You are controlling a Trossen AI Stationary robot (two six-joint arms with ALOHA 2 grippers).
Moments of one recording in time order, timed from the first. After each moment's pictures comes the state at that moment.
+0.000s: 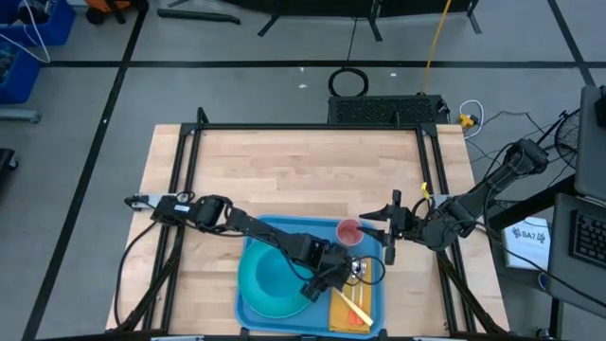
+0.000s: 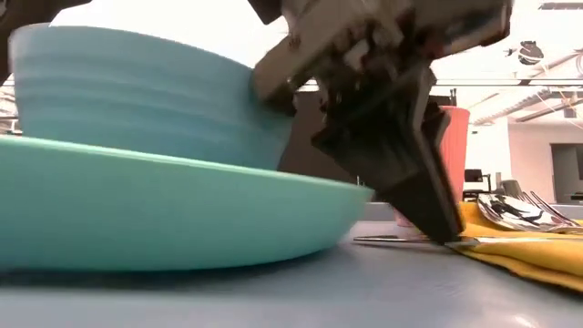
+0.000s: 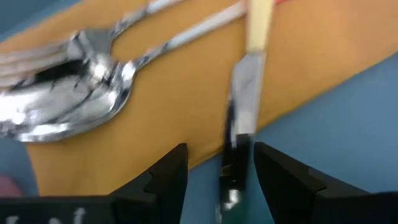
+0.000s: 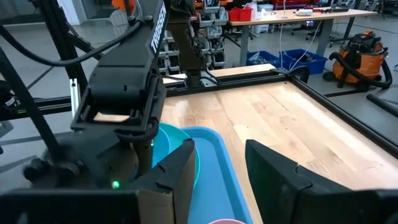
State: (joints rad) left arm -0.32 2.41 1.98 -0.66 0.14 0.29; right arm 0.65 1.01 0.74 -0.05 0.81 0.33
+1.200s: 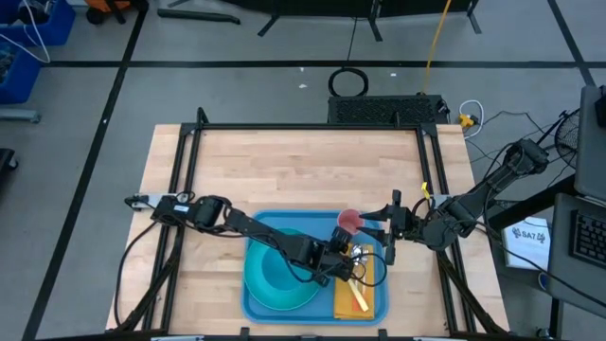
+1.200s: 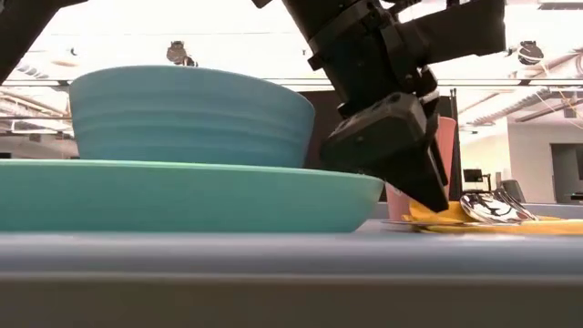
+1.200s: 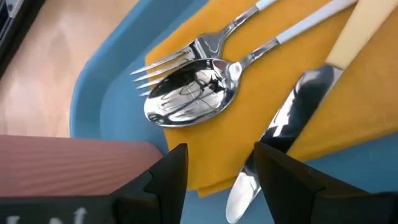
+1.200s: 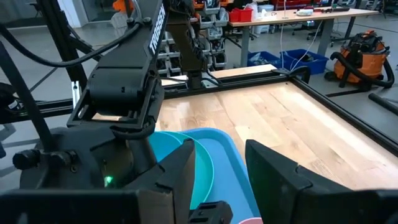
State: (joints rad) left arm -0.33 2.40 1.97 -0.57 -0.38 0.40; right arm 0.65 1.01 0.74 -0.05 0.81 0.33
